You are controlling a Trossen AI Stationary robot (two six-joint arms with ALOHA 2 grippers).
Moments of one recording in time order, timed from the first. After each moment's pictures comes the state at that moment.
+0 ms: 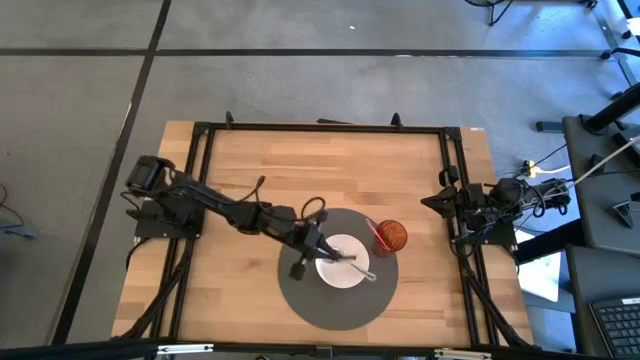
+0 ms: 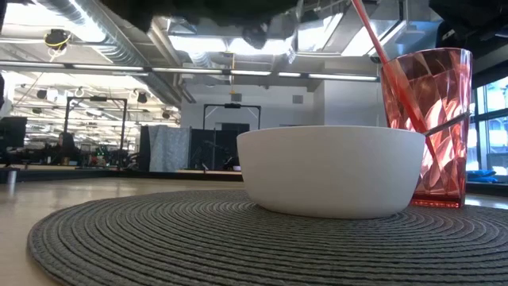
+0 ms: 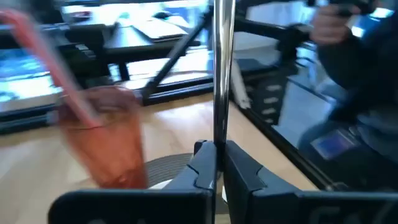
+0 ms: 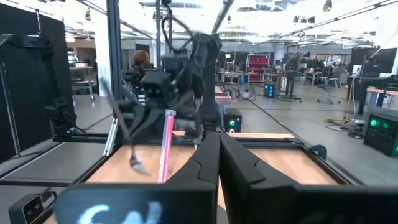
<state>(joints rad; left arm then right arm) -0.22 1.67 0.92 0.55 0.14 0.05 0.31 0.00 0.24 -0.07 0.28 -0.06</state>
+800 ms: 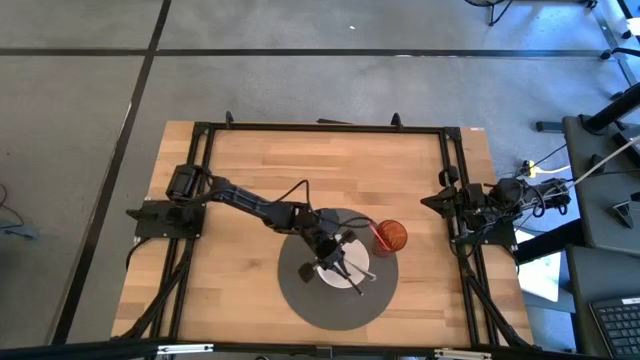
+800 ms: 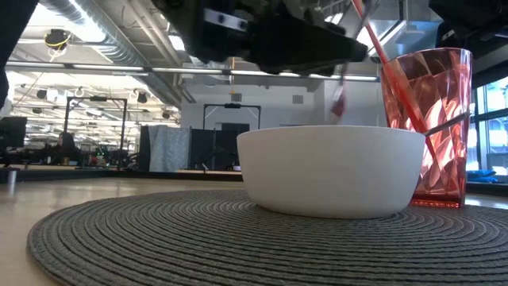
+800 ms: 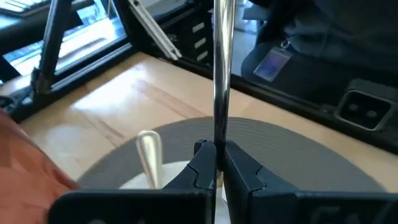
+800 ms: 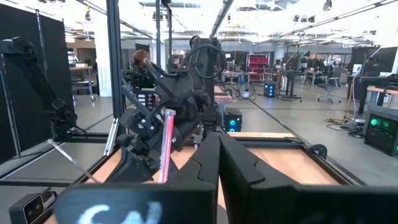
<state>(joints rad) -0.14 1.97 1.25 0.23 0.56 0.47 0.31 0.00 0.24 -0.07 0.28 -0.06</state>
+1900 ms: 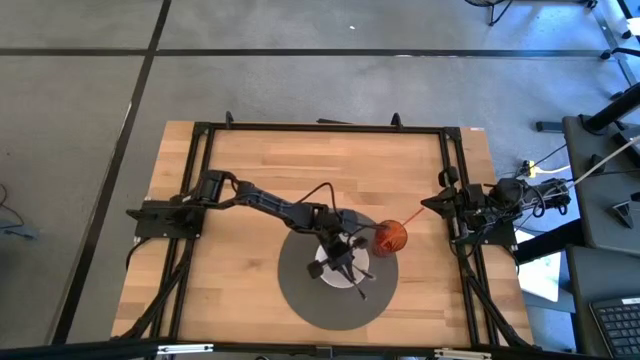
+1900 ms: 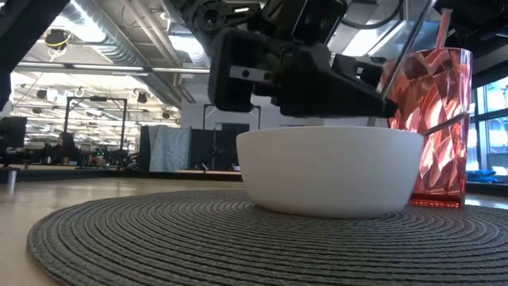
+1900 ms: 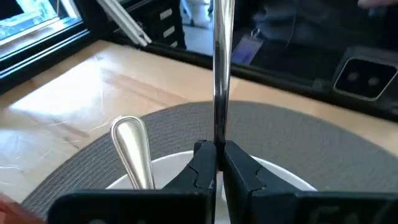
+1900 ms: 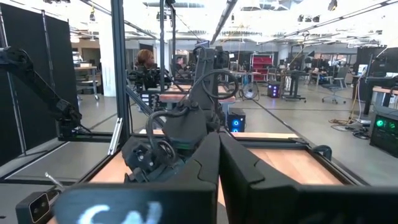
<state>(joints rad) -0.10 2.19 1.44 0.12 0.75 0.59 0.31 0.00 0.24 -0.07 0.26 -0.06</state>
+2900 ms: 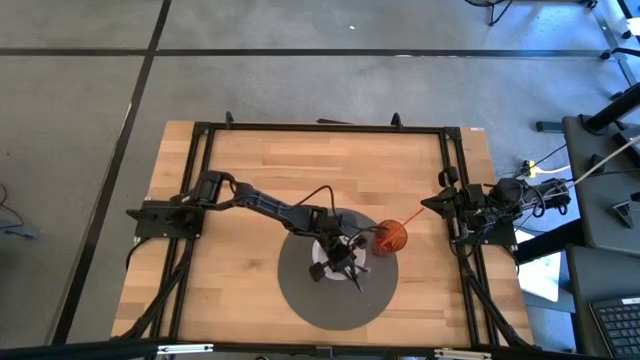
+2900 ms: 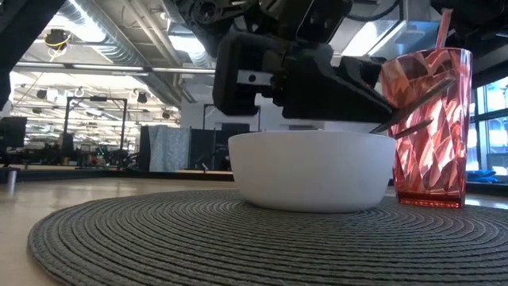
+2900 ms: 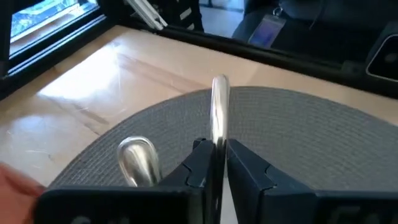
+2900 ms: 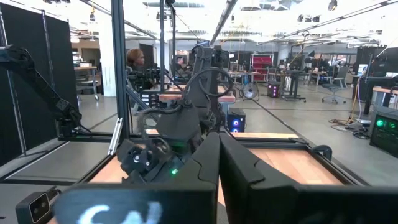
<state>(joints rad) -0.11 2.17 1.44 0.10 0.63 0.62 0.31 0.00 0.24 -0.07 0.26 -0.06</state>
